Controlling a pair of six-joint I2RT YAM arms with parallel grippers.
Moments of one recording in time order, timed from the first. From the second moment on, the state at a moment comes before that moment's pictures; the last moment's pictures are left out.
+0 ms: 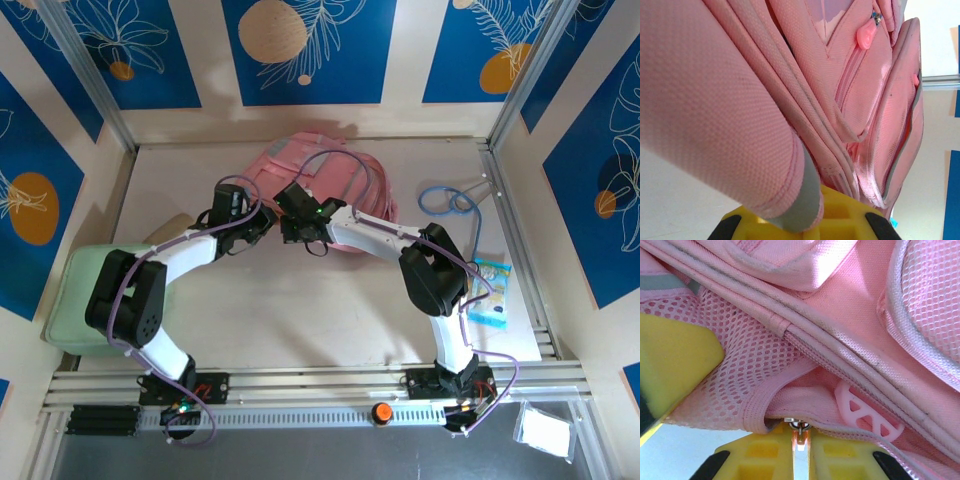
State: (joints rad) left arm -0.35 1.62 0.91 0.07 0.31 -1.04; right arm 0.82 2.01 1.59 -0.58 0.17 0.63
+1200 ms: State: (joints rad) left arm -0.33 1.62 0.91 0.05 0.34 -1.01; right arm 0.73 1.81 1.23 -0.54 0.29 0.63
